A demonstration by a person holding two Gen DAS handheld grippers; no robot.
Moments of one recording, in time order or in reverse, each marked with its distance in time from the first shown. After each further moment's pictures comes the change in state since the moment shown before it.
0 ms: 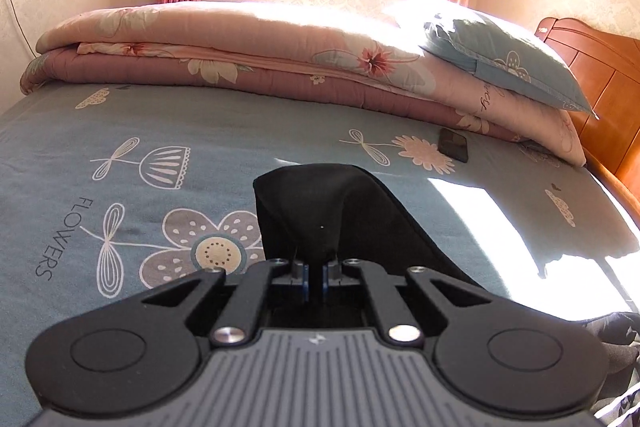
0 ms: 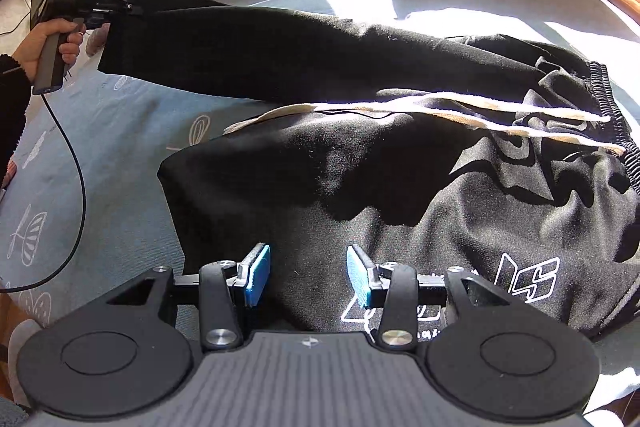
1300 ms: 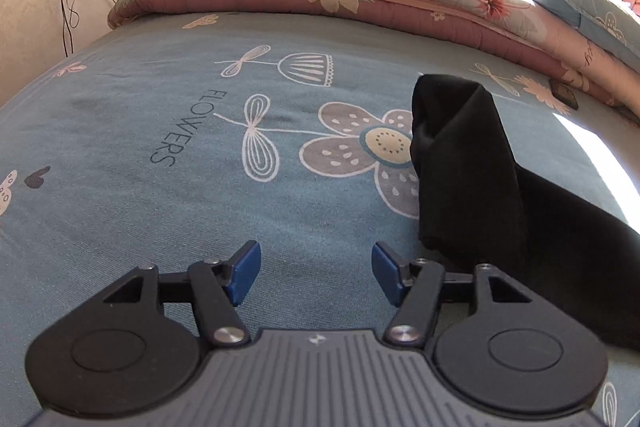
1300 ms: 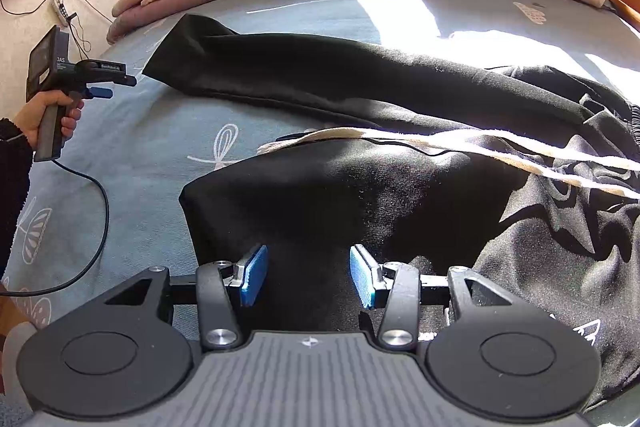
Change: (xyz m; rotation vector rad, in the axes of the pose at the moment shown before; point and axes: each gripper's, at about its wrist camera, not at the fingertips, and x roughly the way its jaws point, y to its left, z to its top) left arm 0.005 0.102 -0.102 -0.011 0.142 0.192; right arm 0.030 0.031 0.017 -0.090 -0.011 0.038
